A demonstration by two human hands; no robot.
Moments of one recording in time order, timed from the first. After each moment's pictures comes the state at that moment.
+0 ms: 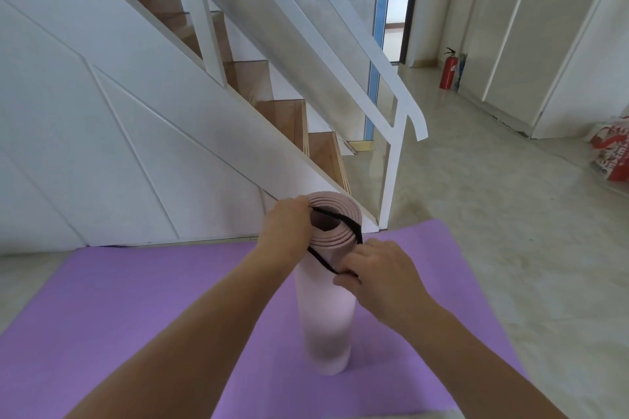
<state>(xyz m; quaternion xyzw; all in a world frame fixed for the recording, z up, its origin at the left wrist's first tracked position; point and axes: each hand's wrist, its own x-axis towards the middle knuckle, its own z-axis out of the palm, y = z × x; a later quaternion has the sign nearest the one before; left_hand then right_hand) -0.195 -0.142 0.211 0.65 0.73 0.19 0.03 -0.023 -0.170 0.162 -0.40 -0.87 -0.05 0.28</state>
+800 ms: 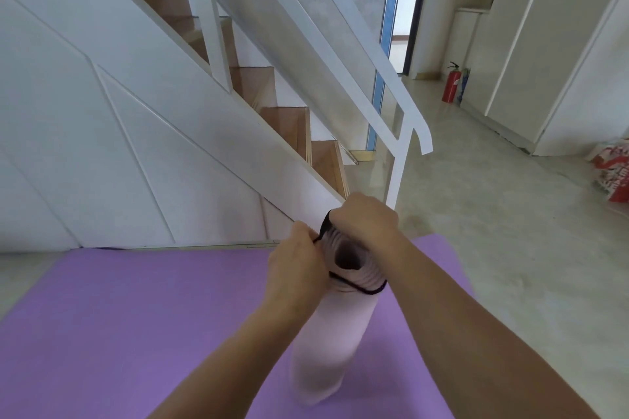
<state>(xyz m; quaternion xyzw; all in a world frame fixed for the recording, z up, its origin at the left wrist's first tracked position) -0.178 -0.186 0.208 0.56 0.73 0.36 0.17 -0.079 -0.078 0.227 -0.66 -0.71 0.21 0.13</state>
